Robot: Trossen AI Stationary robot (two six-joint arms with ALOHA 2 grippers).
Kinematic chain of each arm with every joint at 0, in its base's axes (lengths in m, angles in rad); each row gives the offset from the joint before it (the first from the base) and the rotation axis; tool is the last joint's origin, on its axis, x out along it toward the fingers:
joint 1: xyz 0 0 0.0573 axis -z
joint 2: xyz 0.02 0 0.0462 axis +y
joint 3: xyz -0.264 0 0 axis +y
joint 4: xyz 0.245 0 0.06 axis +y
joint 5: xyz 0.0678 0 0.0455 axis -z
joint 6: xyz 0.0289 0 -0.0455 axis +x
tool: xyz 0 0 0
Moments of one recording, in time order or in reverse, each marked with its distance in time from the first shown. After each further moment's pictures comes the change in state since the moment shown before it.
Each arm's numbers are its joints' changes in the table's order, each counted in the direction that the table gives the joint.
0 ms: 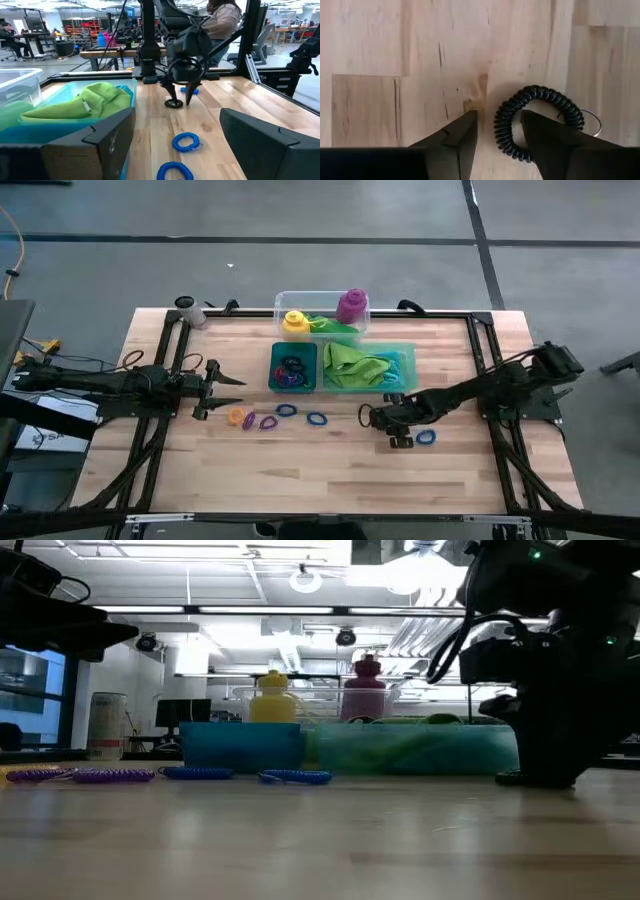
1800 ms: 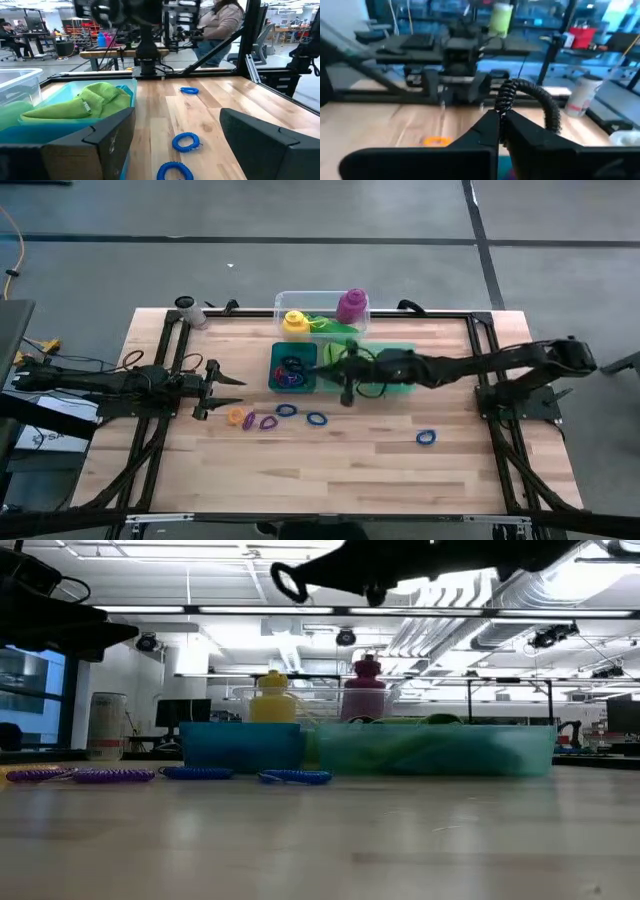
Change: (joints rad) left arm 0.000 0.000 0.000 0.000 0.000 0.000; right arm 0.255 -0.159 -0.165 -0.843 0.032 -0.306
